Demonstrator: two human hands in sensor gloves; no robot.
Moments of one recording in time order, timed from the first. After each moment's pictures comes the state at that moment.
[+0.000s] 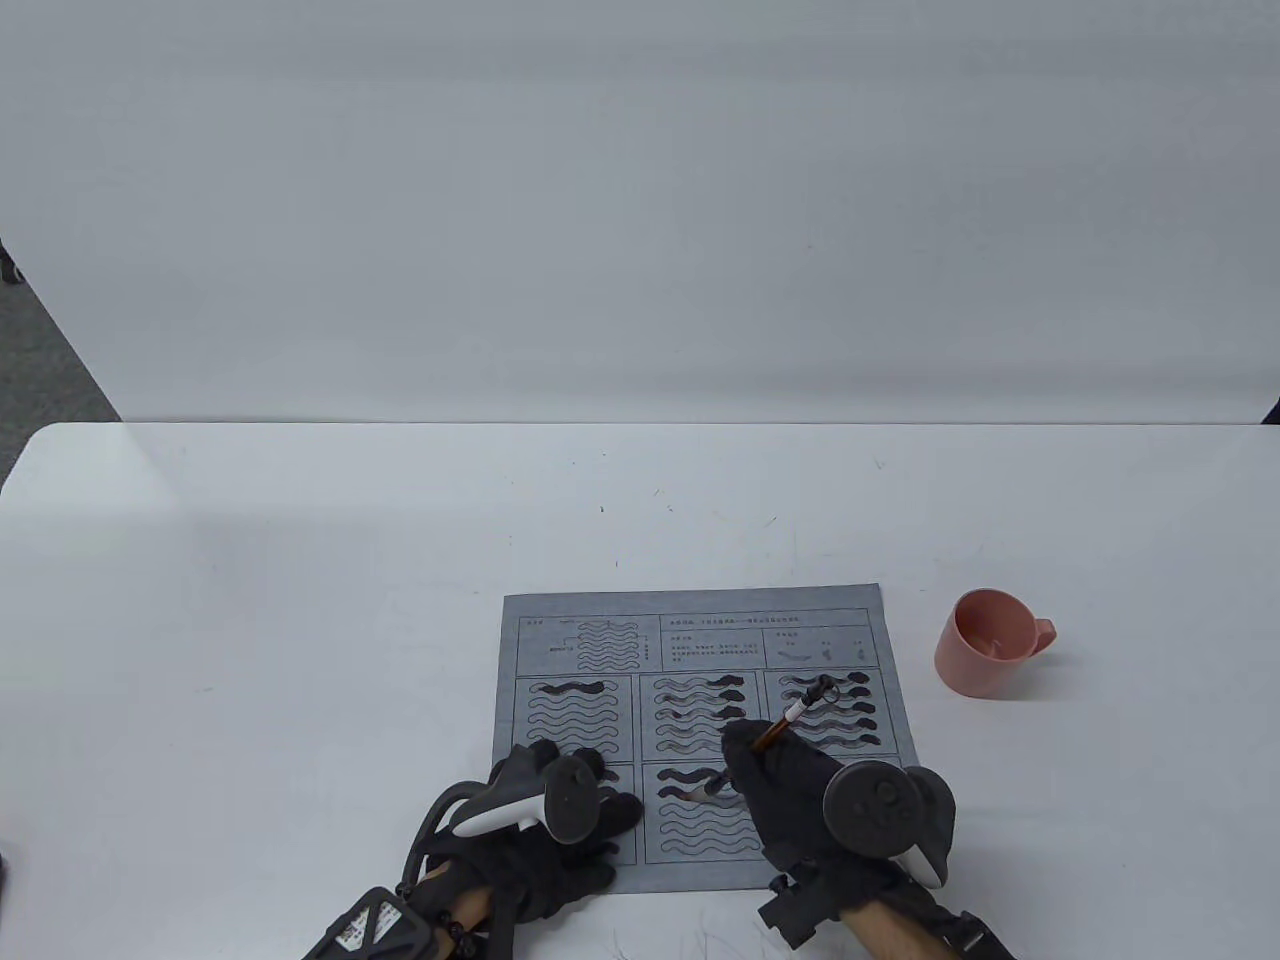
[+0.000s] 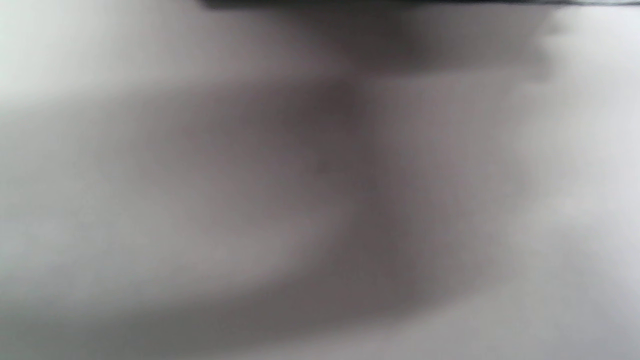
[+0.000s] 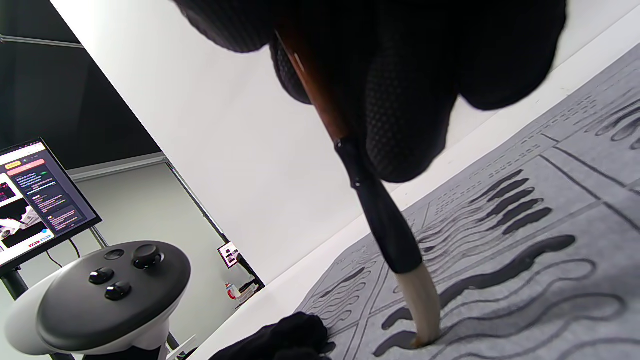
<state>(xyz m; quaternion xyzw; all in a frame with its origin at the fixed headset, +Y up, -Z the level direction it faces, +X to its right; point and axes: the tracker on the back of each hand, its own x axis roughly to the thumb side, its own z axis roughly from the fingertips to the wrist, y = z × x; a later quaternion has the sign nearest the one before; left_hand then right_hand) -0.149 -0.795 -0.289 -0.38 -0.19 -0.01 0.90 0.125 -0.729 -0.272 0.19 -0.10 0.89 0.41</state>
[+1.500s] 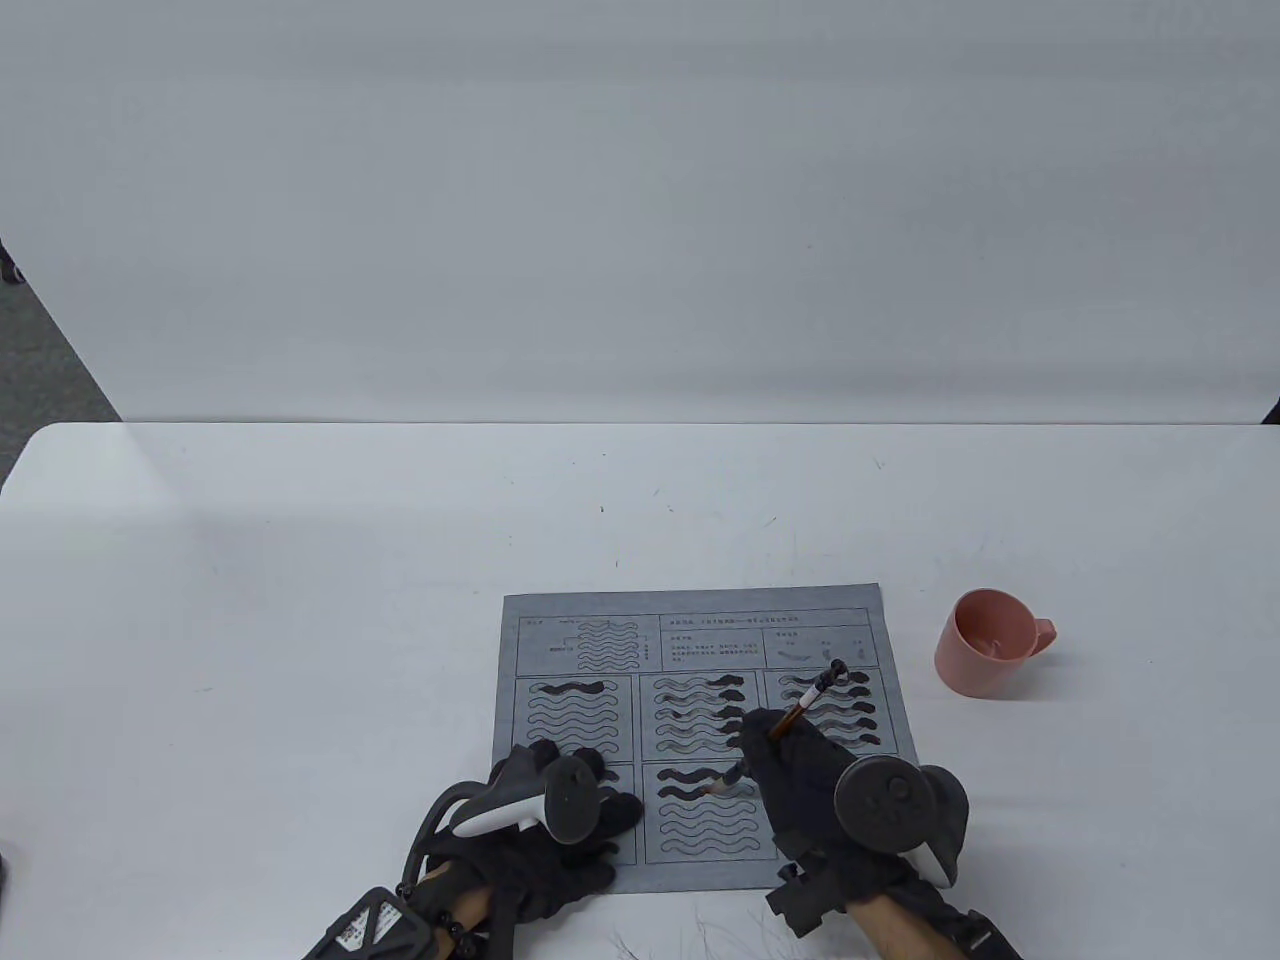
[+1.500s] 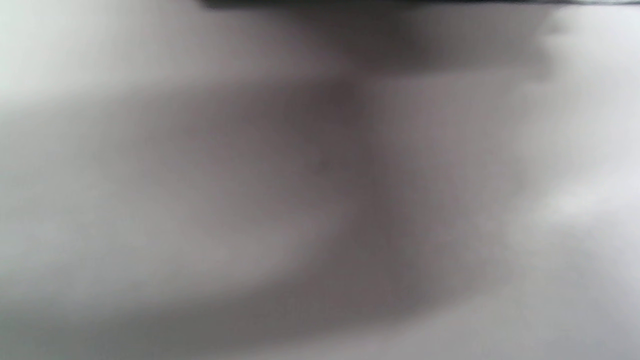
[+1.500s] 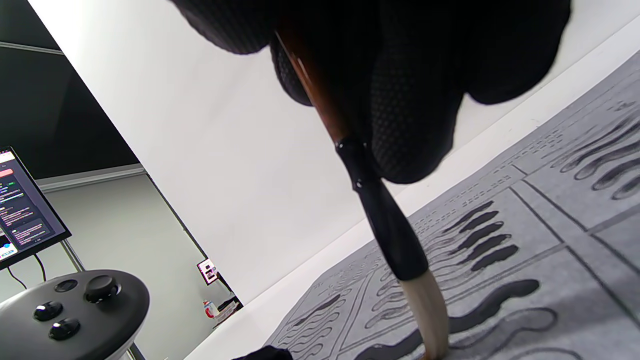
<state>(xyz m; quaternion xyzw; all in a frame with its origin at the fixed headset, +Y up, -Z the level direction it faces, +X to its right) -0.149 -0.795 -0.289 -0.38 -0.19 -0.01 0.91 0.136 -0.727 -0.275 0.16 -0.12 0.90 0.40</state>
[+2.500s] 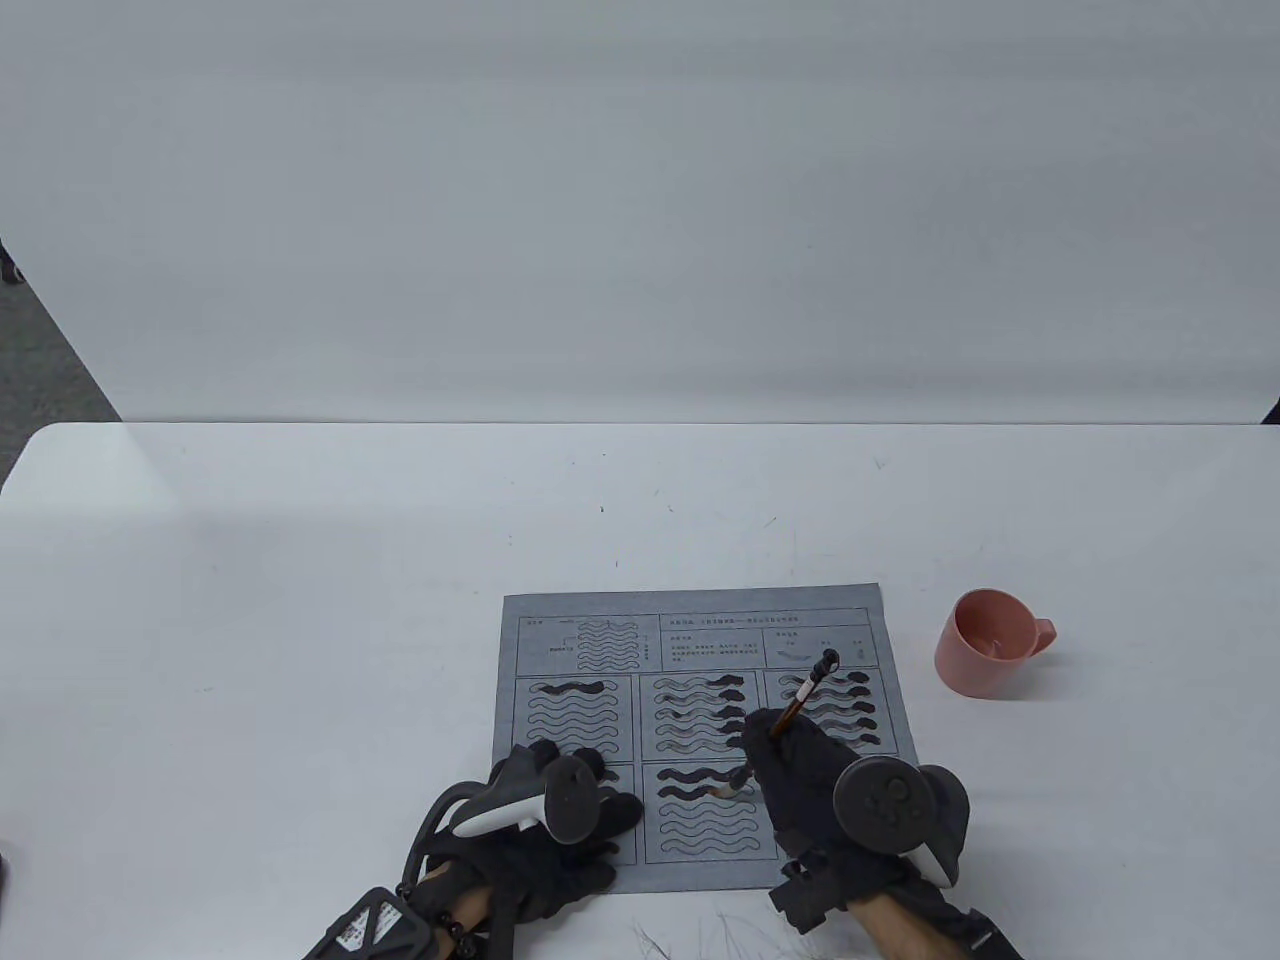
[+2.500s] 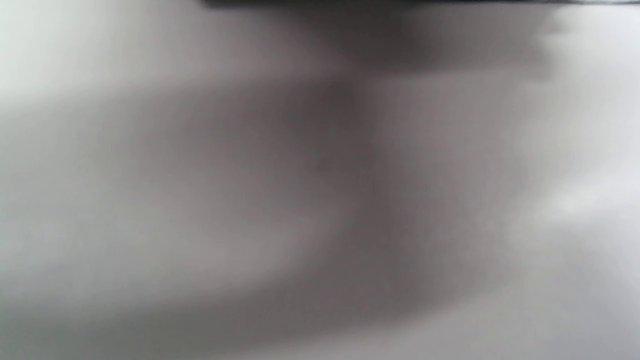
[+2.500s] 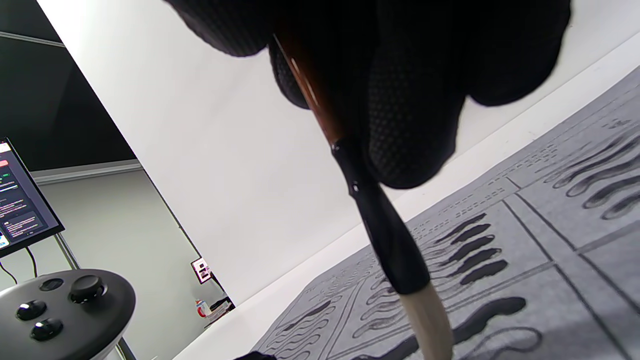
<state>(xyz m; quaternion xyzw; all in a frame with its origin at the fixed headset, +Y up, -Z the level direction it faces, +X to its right) -0.149 -0.796 -0.289 -0.38 -0.19 -0.01 0.90 0.137 -0.726 -0.275 0.16 -0.13 0.90 0.38</state>
